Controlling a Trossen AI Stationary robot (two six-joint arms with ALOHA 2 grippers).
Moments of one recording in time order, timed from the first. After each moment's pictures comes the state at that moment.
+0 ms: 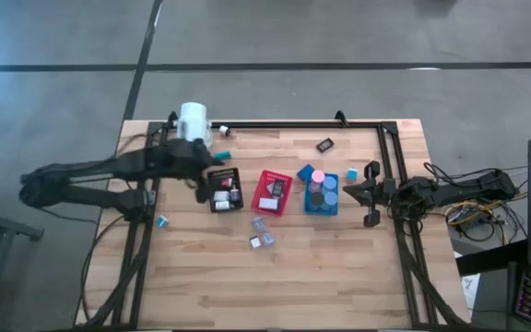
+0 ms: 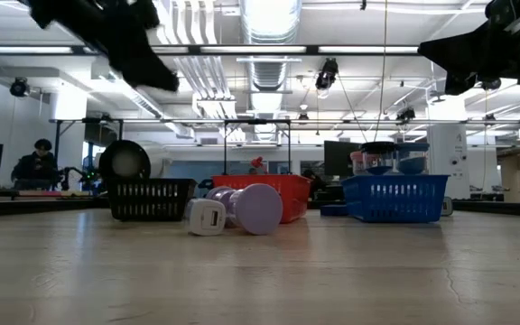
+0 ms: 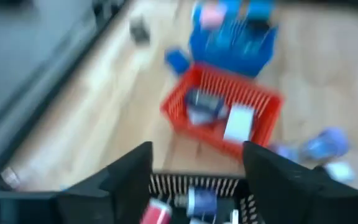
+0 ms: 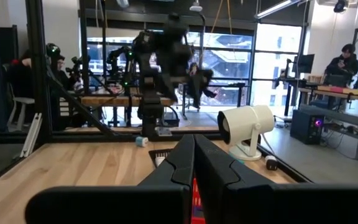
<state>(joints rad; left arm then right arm) 0.26 0.97 0.72 -0.37 0.02 0.05 0.15 0.24 0.01 0.40 0.27 -0.05</state>
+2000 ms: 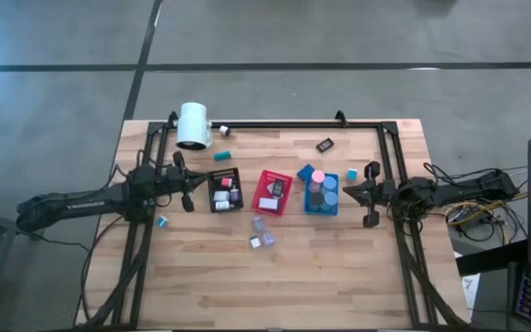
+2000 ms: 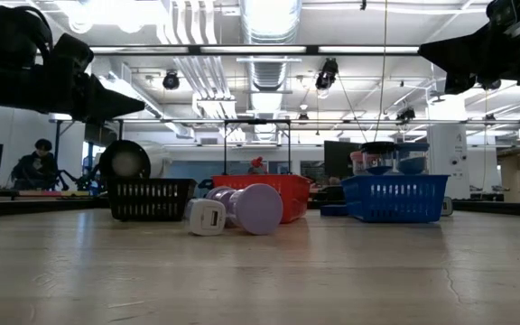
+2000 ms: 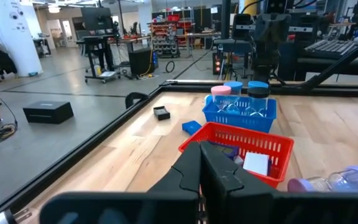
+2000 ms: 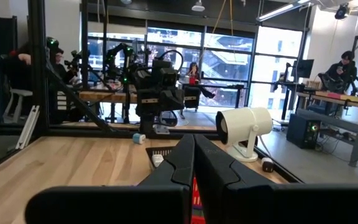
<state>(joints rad) 0.30 0.39 0.01 0.32 0.03 0.08 0.15 0.24 0.01 0.40 0.27 -0.09</state>
